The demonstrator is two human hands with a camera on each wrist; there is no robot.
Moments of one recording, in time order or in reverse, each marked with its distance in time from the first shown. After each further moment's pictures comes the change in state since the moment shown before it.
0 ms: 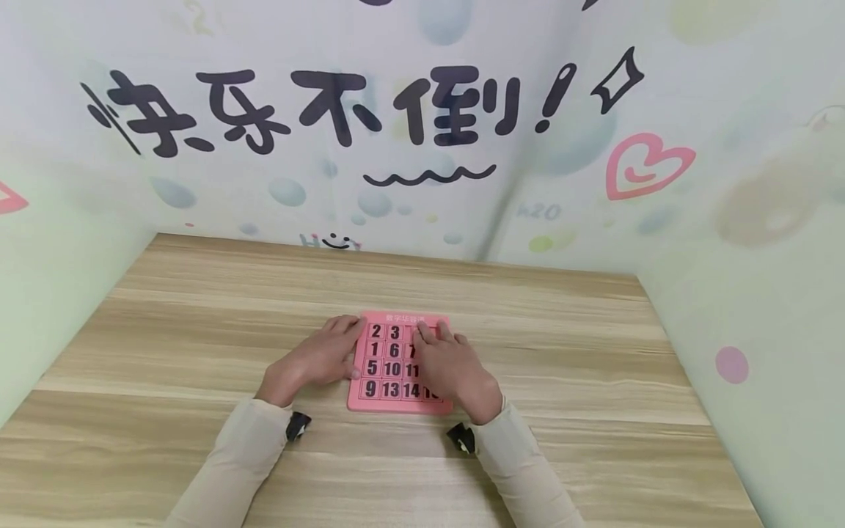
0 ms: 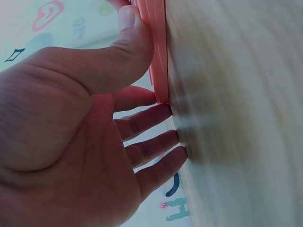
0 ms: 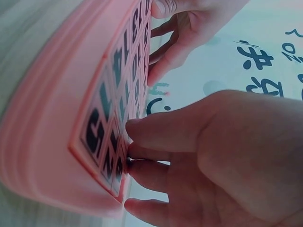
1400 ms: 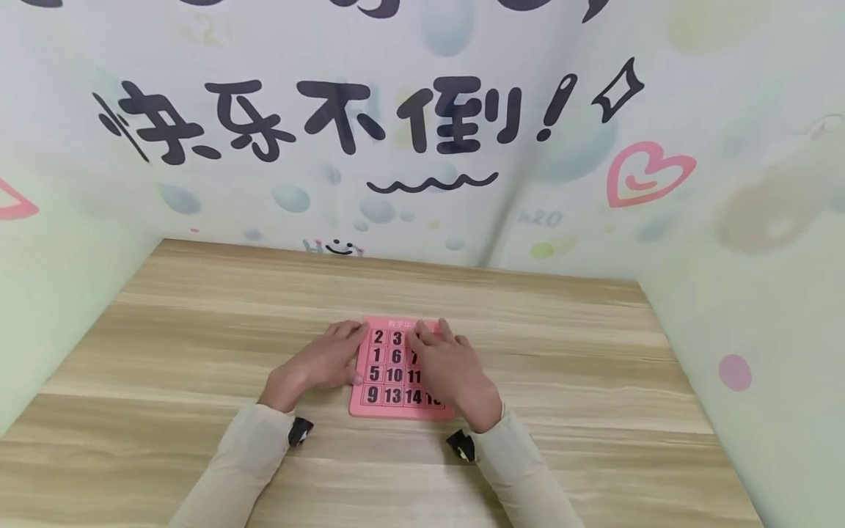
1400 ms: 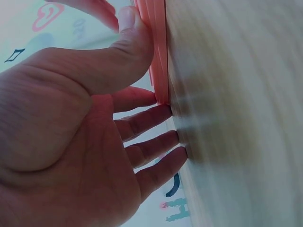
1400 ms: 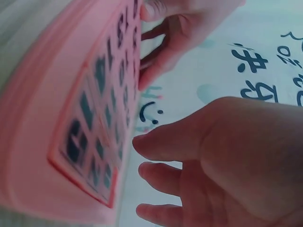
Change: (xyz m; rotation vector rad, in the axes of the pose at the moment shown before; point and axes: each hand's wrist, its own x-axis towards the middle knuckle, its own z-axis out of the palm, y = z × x) left_hand -0.002 0.001 0.000 -0.015 0.010 -0.015; right_hand -0.005 -0.006 -0.006 -0.025 0.107 0.003
